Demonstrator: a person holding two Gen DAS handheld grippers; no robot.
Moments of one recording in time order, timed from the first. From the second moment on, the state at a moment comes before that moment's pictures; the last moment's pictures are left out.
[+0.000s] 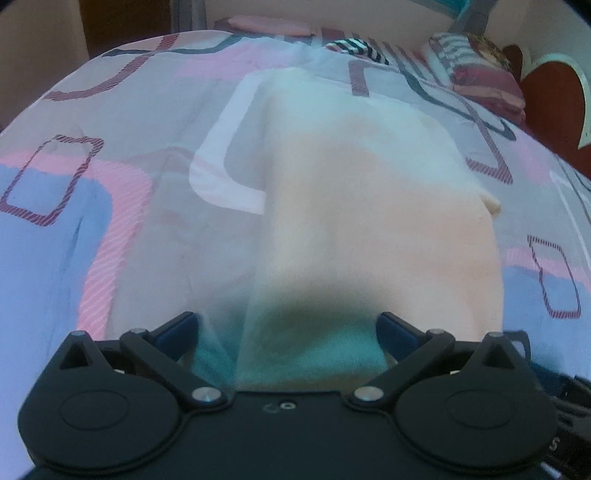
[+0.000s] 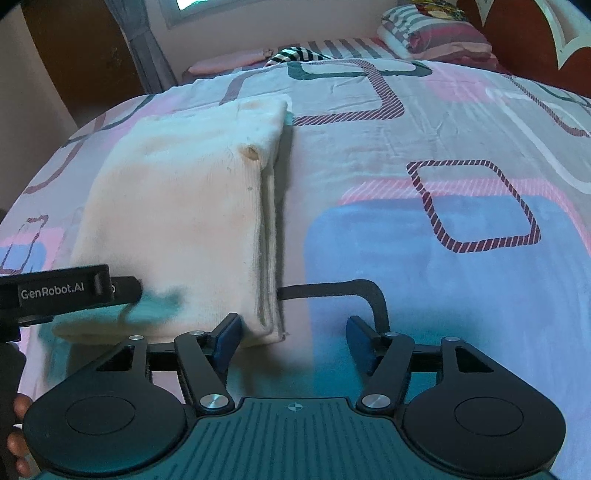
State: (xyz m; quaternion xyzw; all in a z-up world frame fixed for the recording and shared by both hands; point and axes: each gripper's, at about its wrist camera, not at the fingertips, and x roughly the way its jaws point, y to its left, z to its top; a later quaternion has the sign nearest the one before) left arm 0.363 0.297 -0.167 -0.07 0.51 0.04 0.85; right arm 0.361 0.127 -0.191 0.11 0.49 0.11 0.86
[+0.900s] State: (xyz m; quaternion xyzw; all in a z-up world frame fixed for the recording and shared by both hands) left arm 0.311 0.260 -0.109 0.00 0.46 0.04 0.89; right arm 0.320 0.094 -0.151 0.12 0.46 0.16 0.86
